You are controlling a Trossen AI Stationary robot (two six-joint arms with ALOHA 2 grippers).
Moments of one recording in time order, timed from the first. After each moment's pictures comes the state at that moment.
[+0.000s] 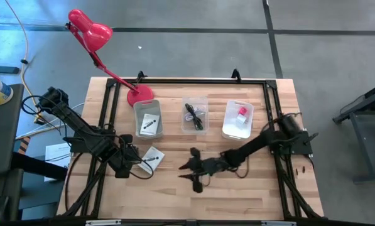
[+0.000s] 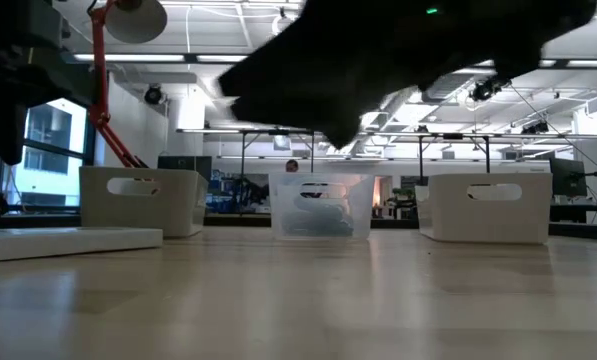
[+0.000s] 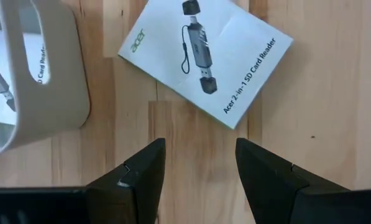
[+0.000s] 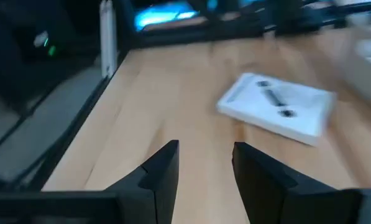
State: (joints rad) left arm -0.60 1.18 0.71 -0.92 -0.30 -0.66; right arm 0.40 1.96 0.98 0.66 0.24 0.28
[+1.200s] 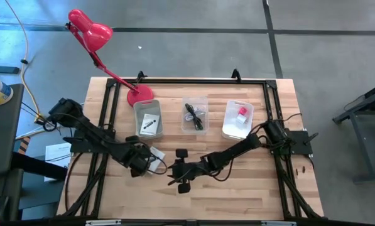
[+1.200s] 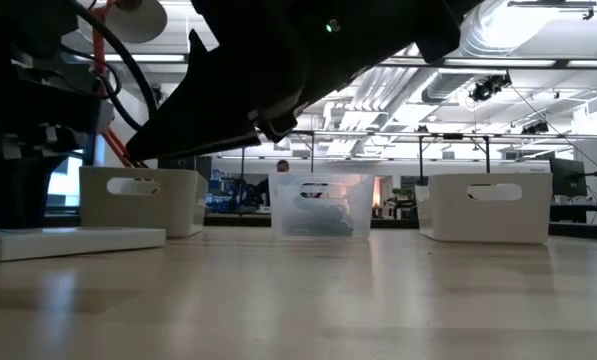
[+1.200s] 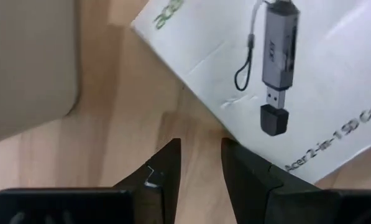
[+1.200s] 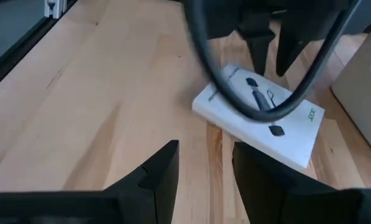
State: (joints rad) left arm -0.43 1.51 0.71 -0.78 -0.27 -0.77; right arm 0.36 2.16 1.38 0.25 0.28 0.06
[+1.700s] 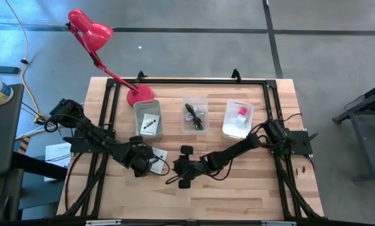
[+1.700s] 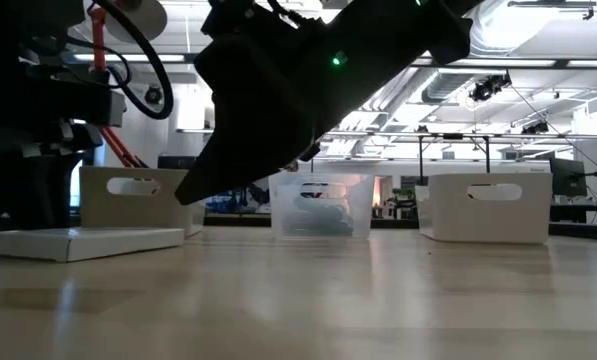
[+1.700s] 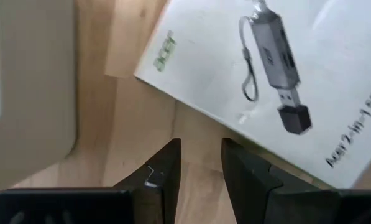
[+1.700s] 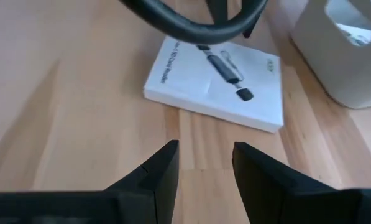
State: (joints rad) left arm -0.43 1.52 0.71 -0.68 -0.35 -0.72; right arm 0.36 2.16 1.38 0.09 0.40 0.16
